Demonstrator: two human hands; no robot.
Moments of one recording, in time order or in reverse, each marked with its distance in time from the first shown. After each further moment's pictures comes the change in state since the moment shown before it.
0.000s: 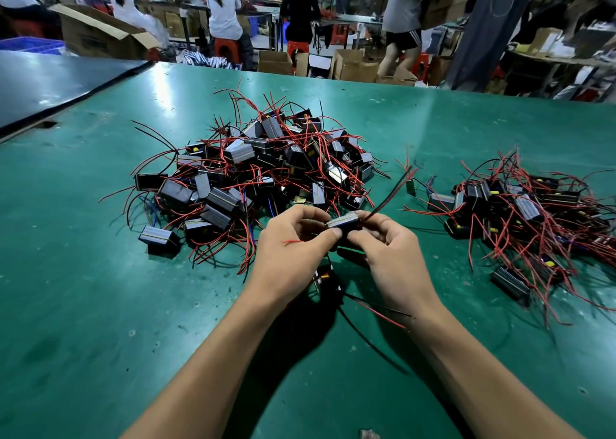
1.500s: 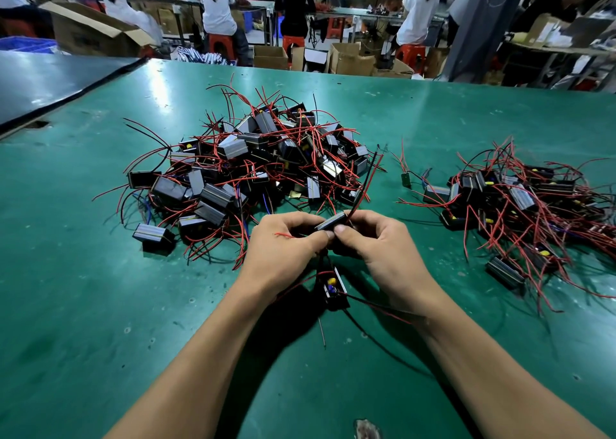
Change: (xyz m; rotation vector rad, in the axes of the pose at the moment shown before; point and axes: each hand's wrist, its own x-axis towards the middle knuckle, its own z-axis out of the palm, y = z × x) left_hand 0.001 -0.003 -0.006 0.097 -0.091 -0.053; right_hand 0.006 0.003 -0.008 -0.158 -0.125 -0.017
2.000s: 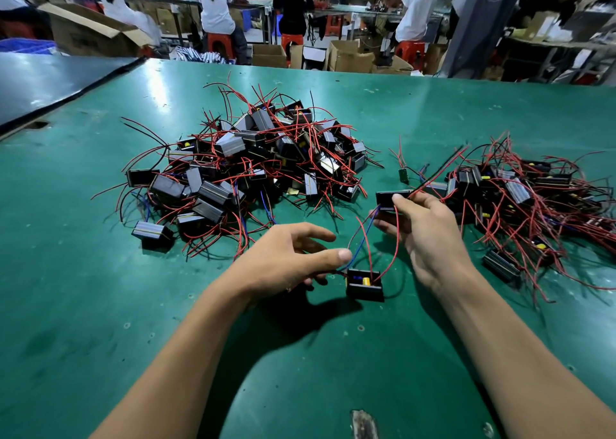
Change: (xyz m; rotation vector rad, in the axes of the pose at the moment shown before) left_hand -0.009 0.000 -0.014 -0.010 -0.414 -0.153; right_hand 0.025 0.000 -0.045 0.352 0.385 0.095
